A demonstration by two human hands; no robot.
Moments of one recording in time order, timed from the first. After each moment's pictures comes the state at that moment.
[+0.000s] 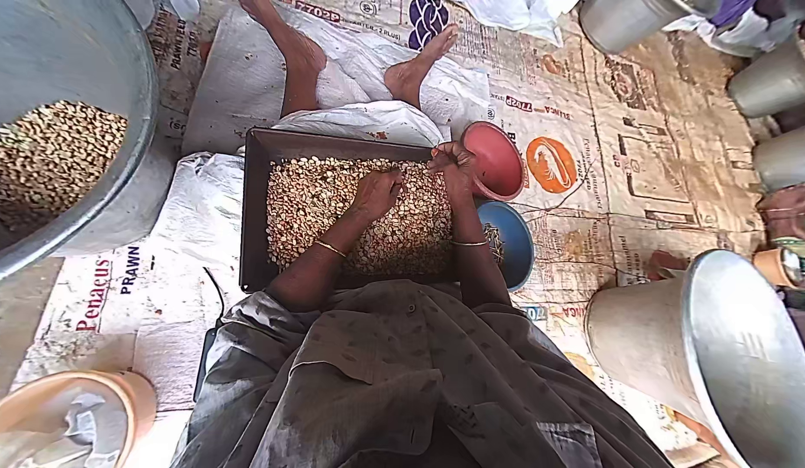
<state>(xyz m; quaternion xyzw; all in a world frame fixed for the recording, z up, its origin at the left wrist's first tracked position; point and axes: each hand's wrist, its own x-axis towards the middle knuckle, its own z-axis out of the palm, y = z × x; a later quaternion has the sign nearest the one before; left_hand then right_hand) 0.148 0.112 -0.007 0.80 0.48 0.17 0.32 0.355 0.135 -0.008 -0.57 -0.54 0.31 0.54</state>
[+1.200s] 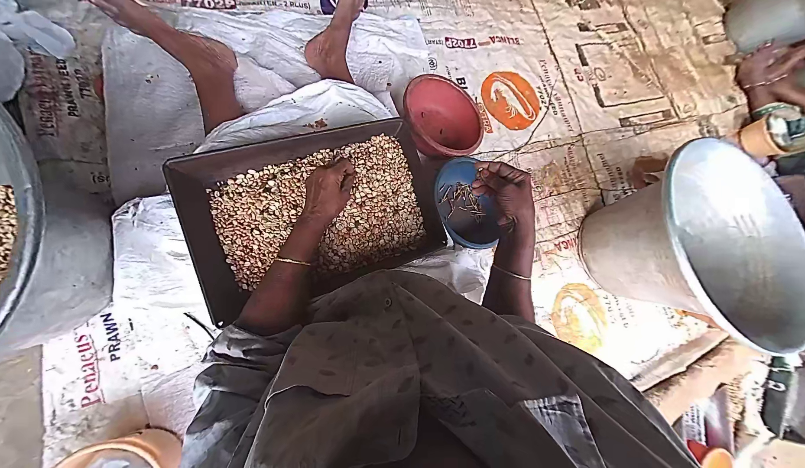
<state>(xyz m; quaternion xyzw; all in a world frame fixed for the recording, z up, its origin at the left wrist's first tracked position) 0.153 0.107 -0.019 0.83 0.44 0.22 0.28 0.478 -0.039 0.044 -0.61 -0.38 0.38 0.58</state>
